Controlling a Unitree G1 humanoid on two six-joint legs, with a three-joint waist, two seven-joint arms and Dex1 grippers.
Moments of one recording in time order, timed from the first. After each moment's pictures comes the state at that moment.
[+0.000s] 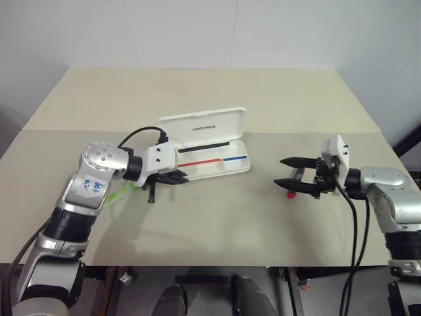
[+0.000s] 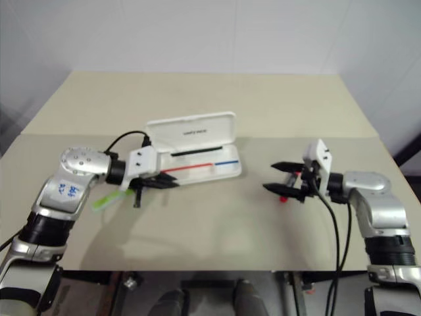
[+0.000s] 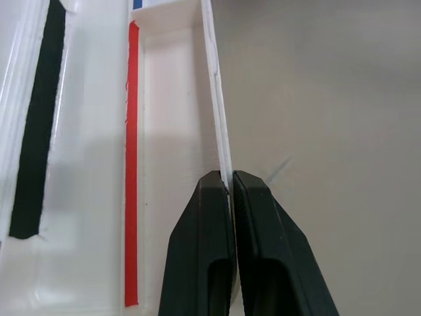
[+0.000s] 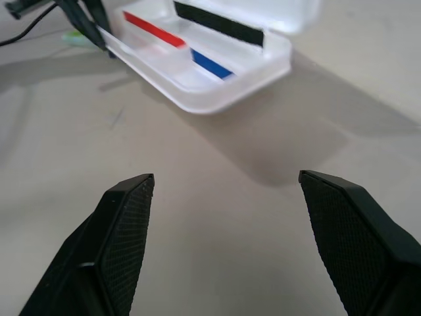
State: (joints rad) left arm -0.63 0.69 -0.14 -0.14 -0.05 0.44 -1.20; right arm -0.47 -0.77 -0.12 0.14 0.46 0.37 1.26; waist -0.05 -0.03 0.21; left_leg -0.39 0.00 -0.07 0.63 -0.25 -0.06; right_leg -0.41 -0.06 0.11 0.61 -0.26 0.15
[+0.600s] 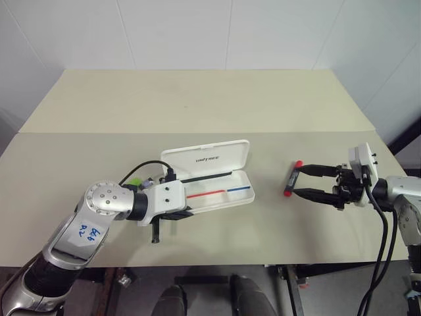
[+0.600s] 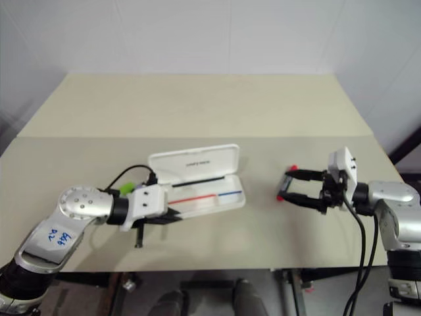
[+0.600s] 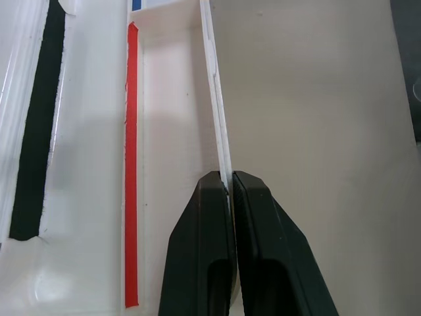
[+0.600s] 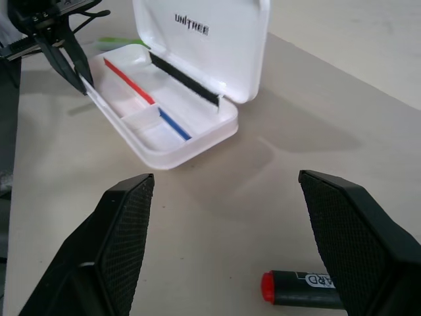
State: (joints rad) left arm -0.34 0.80 -0.19 -0.53 -0.07 0.64 -1.04; right arm -0.38 -0.83 -0.20 0.13 0.52 0.33 1.35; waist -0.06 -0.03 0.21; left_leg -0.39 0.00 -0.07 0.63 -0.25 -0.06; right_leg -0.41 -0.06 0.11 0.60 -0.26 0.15
